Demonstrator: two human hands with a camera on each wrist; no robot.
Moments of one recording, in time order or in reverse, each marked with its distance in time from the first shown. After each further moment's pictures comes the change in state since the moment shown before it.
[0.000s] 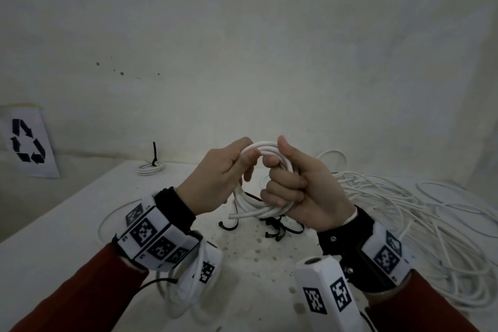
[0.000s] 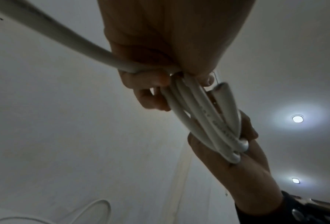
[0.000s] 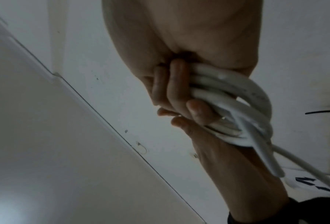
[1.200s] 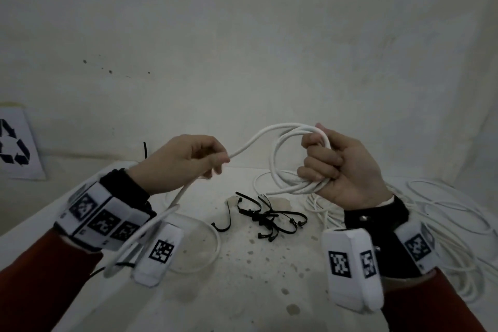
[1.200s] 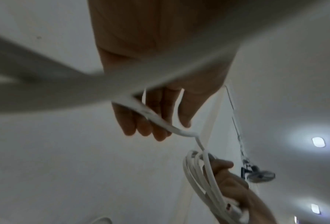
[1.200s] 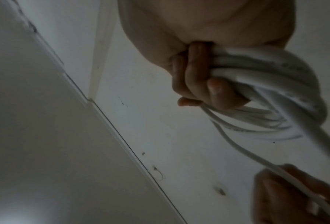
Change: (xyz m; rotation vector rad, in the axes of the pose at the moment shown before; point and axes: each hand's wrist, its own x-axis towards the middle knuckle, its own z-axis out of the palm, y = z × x) left_hand 0.009 -0.025 -0.043 -0.068 -0.152 -0.178; right_hand -0.025 -0.045 -0.033 0.160 0.106 -0.074
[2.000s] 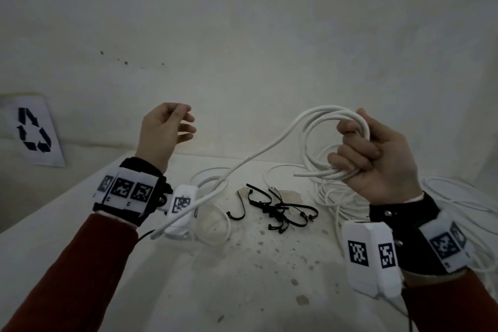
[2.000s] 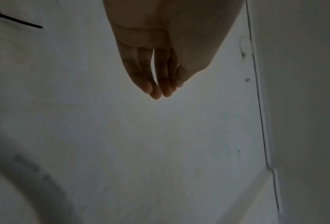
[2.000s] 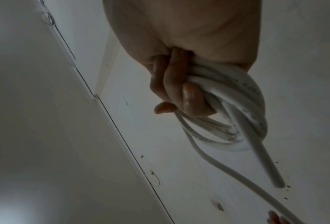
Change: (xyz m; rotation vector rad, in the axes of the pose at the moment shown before) left_hand 0.015 -0.041 -0.018 -0.420 0.757 -0.134; right_hand -0.008 -0.013 -0.024 0.064 -0.243 -0.056
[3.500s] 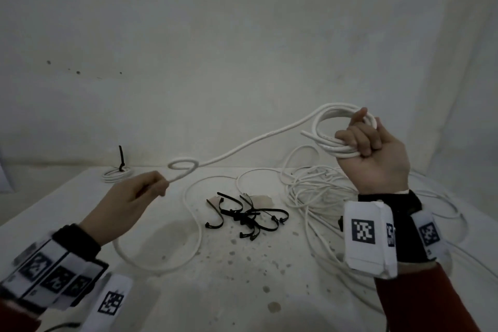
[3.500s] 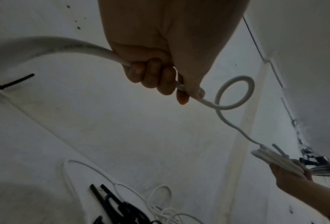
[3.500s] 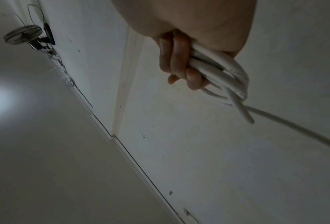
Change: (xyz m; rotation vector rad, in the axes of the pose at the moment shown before) left_hand -0.044 -0.047 -0.035 0.688 -0.532 0.285; right_hand -0.031 -0.031 -0.007 0.262 0.312 -0.670
